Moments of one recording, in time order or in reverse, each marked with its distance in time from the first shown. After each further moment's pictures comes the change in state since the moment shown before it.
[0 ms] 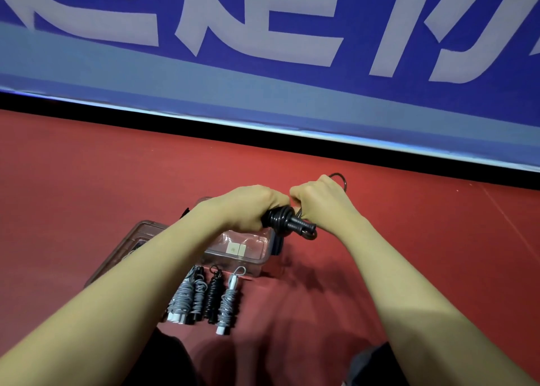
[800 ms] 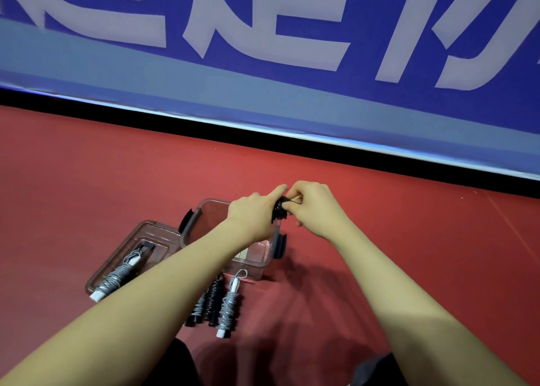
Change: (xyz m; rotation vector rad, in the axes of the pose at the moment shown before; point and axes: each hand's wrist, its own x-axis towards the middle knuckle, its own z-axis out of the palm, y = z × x) left_hand 0.008 0.016 0.026 0.157 0.131 -0.547; right_hand 0.006 -0.020 0.002 0.651 0.035 0.301
